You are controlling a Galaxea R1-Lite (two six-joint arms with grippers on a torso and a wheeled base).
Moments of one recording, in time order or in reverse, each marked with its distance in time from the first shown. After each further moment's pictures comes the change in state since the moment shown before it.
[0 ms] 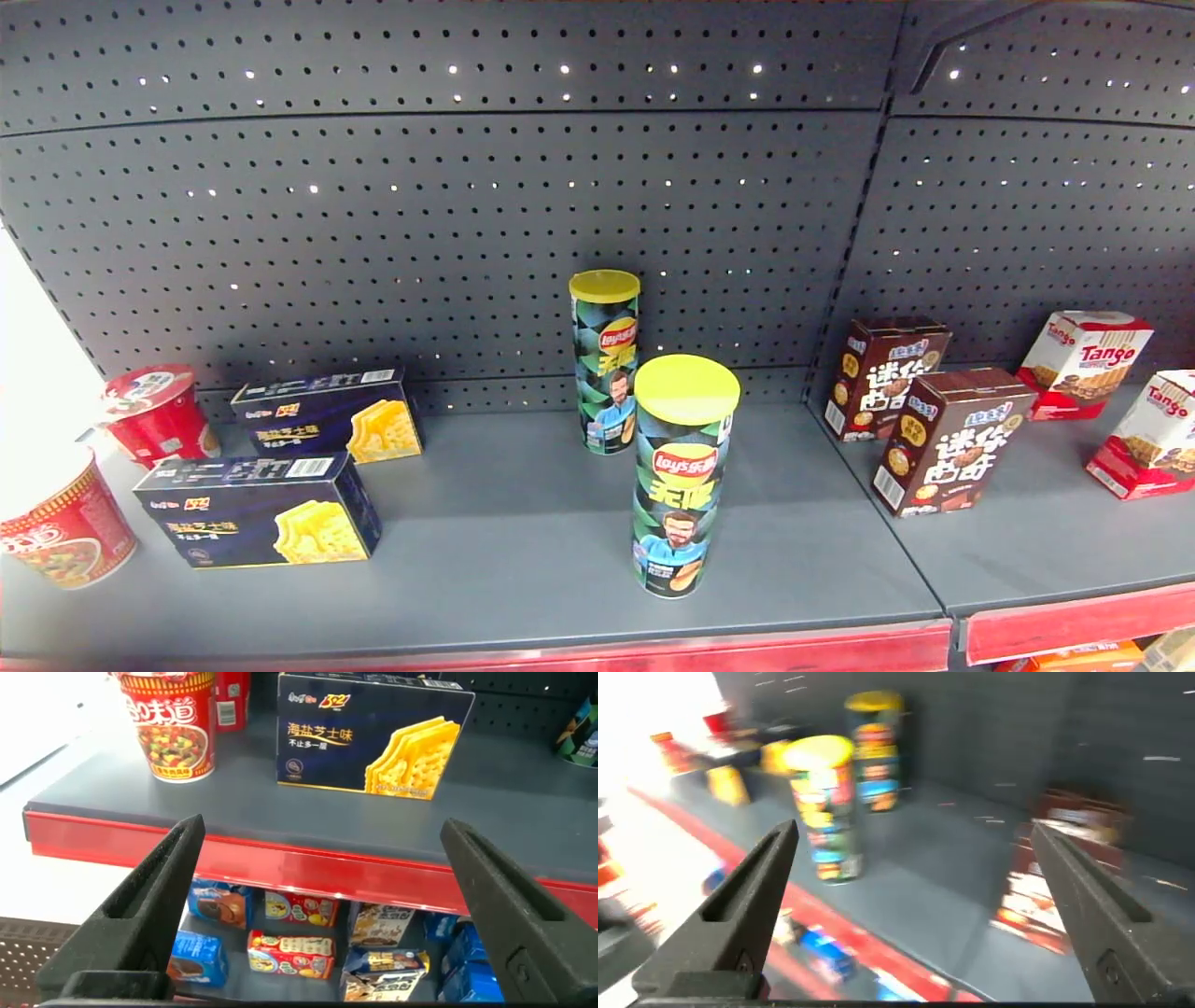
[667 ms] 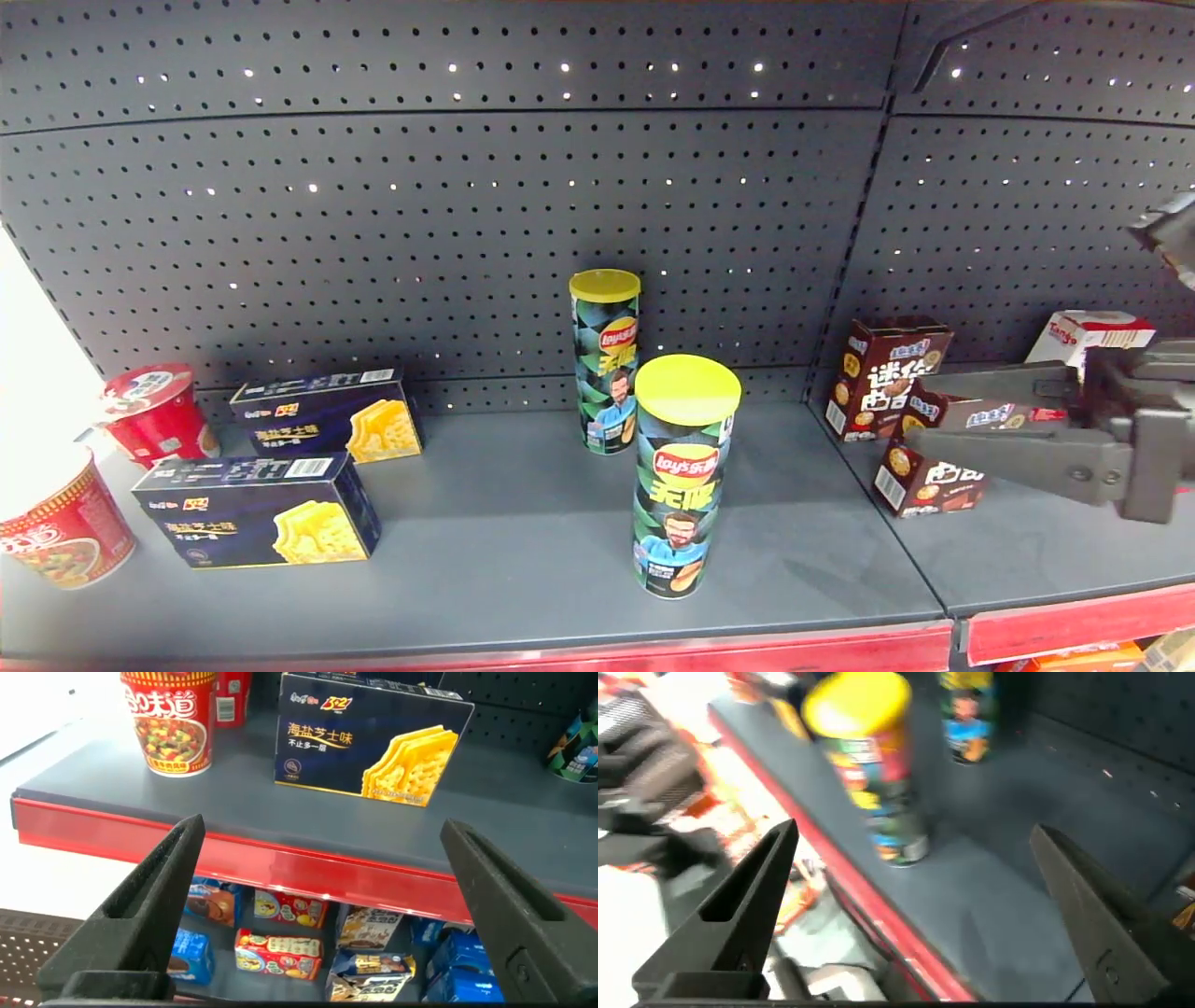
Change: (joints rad) left arm 0.000 0.001 -0.004 0.001 0.003 -0.057; right arm 0.312 0.459 -0.136 -0.041 -0.090 -0.008
